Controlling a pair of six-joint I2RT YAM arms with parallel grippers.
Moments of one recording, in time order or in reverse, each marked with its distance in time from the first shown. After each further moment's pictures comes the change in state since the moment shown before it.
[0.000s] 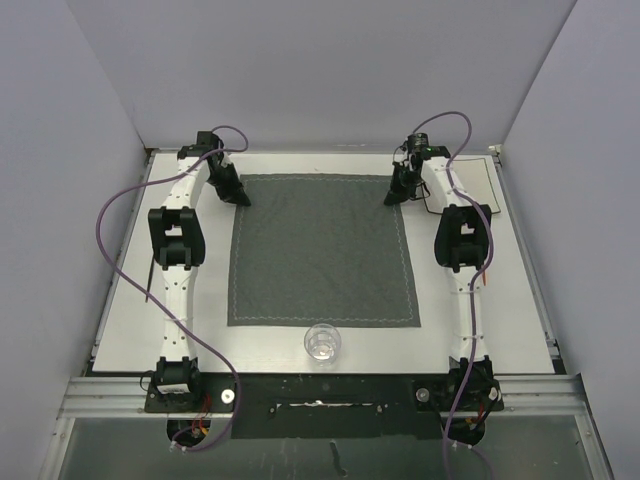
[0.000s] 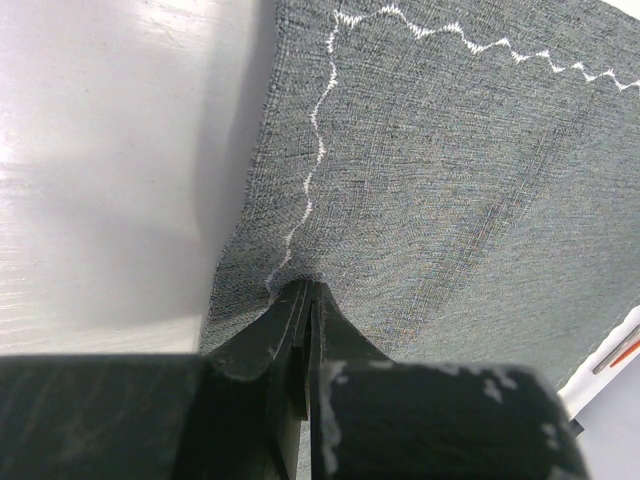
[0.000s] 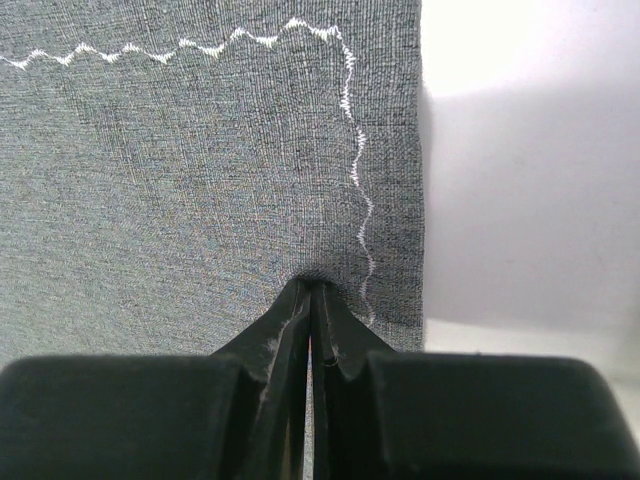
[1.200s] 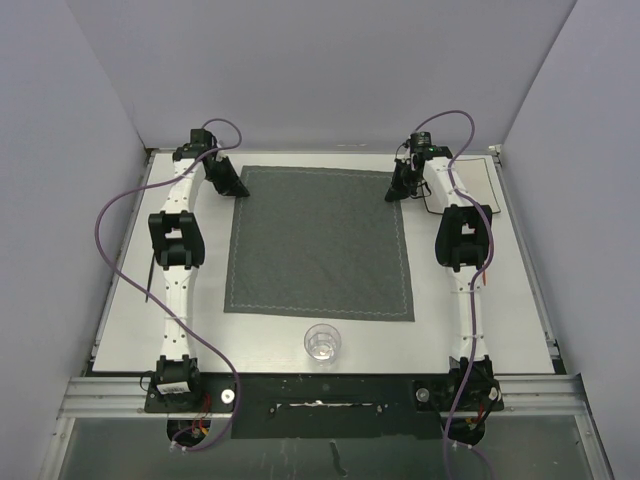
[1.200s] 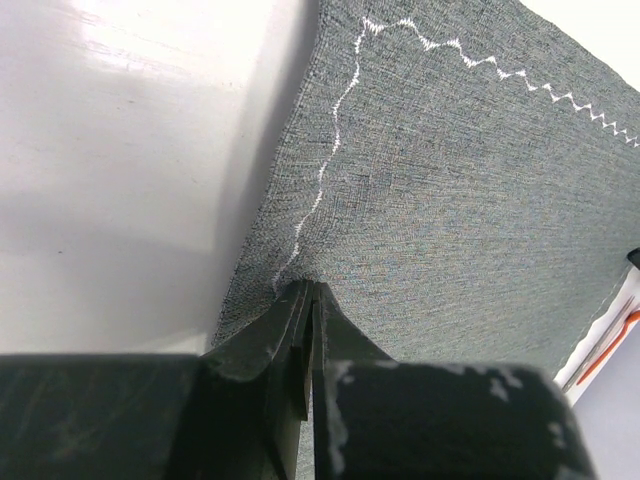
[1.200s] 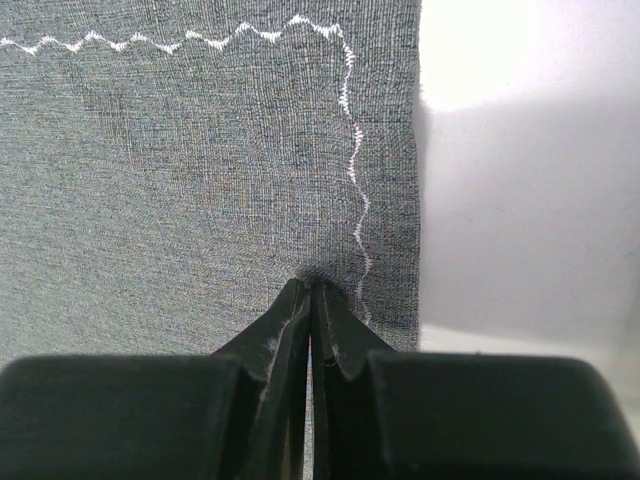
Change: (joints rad) left arm 0.034 0.105 0.162 0.056 0.060 -0.038; right arm -0.017 0.019 0.020 0.054 -0.017 0.006
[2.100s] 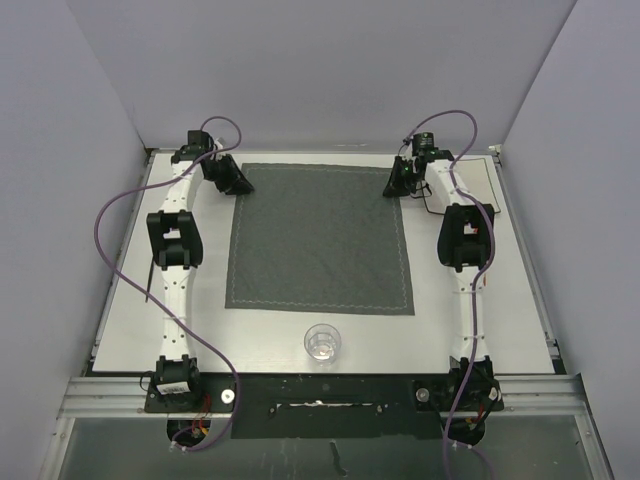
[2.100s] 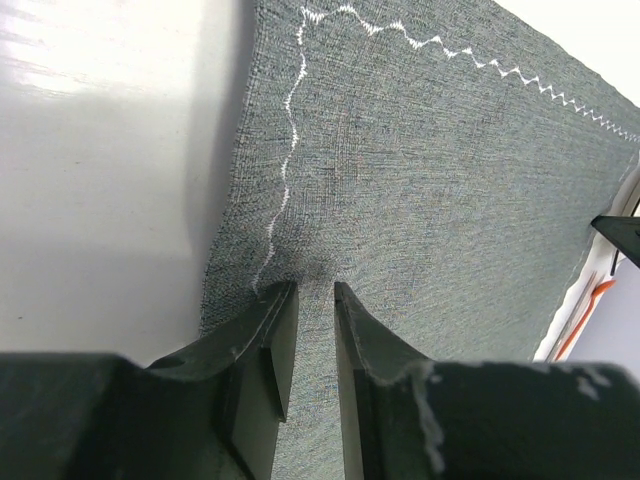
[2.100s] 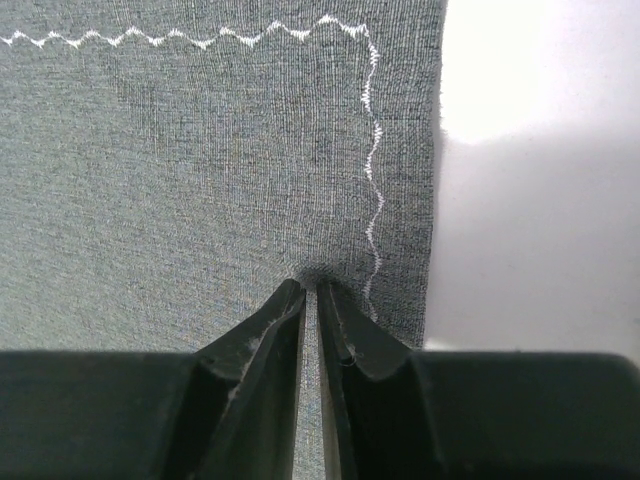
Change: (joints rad) left arm 0.013 0.005 -0.041 0.108 0.112 0.001; right arm -0.012 -0.016 -0.064 0.138 -0.060 -0.013
